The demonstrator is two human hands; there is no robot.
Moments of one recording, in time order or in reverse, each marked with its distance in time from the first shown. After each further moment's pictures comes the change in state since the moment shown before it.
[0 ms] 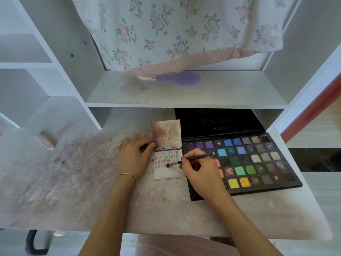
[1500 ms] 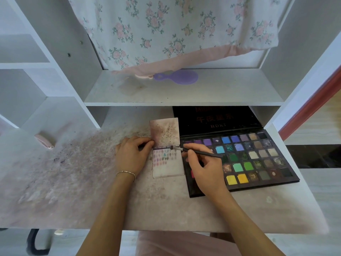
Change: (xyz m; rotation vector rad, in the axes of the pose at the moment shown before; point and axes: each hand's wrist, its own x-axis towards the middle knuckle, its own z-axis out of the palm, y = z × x) left_hand 0.000 0.001 0.000 -0.020 0.002 0.004; right_hand -0.002 0.002 -0.004 0.147 0.138 -0.161
